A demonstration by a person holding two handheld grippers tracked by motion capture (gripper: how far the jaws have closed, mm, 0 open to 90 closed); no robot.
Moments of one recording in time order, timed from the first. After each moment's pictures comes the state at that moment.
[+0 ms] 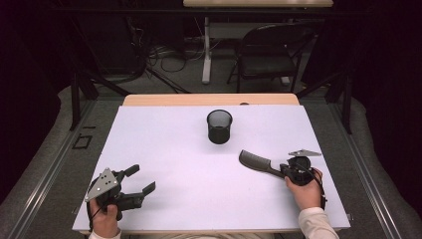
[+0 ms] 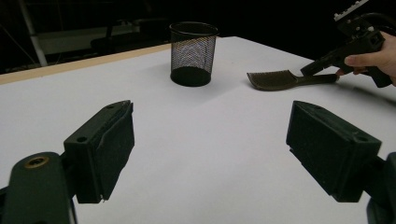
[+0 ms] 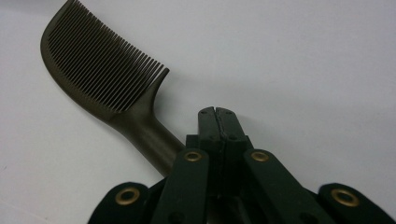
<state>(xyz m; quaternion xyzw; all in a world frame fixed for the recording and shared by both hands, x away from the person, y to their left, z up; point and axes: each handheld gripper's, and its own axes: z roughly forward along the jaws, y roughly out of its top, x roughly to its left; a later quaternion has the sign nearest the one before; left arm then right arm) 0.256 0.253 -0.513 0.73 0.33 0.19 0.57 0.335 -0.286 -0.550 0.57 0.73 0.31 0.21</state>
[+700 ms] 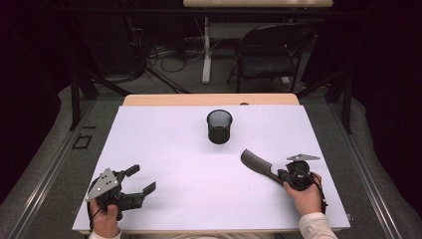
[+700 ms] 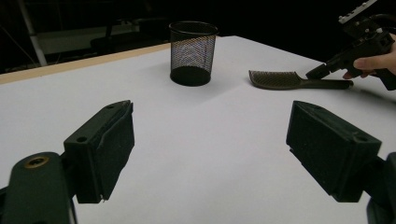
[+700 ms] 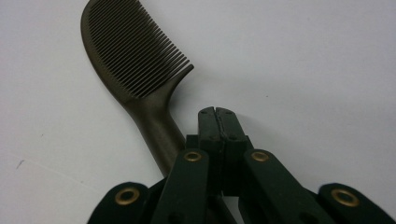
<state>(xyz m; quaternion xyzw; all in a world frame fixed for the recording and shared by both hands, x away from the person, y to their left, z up) 0.257 0.252 -0.514 0.73 0.32 0.19 0.57 0.321 -0.280 -0.551 0.56 0.74 0.31 0.18</state>
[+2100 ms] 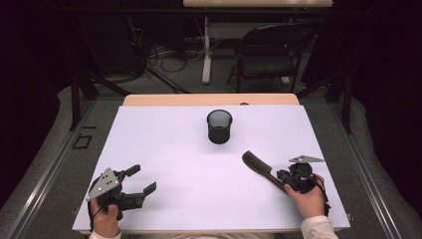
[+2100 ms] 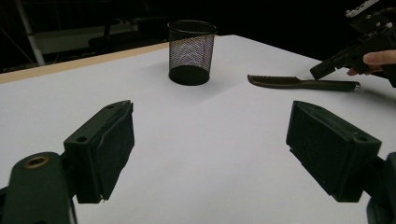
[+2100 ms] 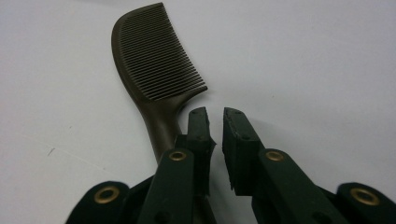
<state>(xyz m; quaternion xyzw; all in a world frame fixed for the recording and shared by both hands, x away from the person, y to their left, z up) 0.258 0.251 -0.514 0.73 0.32 0.19 0.57 0.312 -0.284 -0.544 0.55 0.75 0.33 0.18</state>
